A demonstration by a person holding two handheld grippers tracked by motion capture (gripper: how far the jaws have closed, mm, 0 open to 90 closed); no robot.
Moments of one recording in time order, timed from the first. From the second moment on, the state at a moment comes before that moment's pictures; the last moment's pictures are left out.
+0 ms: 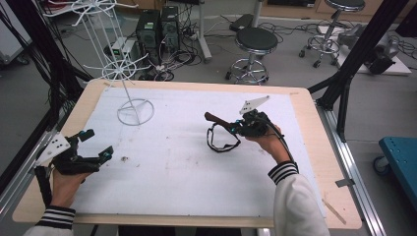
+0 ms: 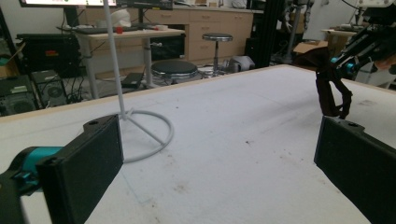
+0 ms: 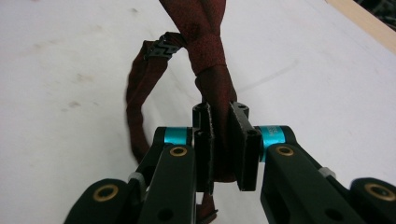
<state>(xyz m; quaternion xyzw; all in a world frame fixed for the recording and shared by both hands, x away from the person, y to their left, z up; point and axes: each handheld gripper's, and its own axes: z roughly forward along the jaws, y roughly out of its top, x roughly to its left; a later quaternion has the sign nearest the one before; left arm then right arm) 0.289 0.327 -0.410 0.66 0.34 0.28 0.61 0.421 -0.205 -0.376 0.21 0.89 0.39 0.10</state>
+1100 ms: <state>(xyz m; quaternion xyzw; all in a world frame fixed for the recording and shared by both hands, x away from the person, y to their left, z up) 0.318 0.263 -0.336 0.74 0.20 0.22 0.61 0.390 -0.157 -0.342 0.13 0.84 0.52 0.03</state>
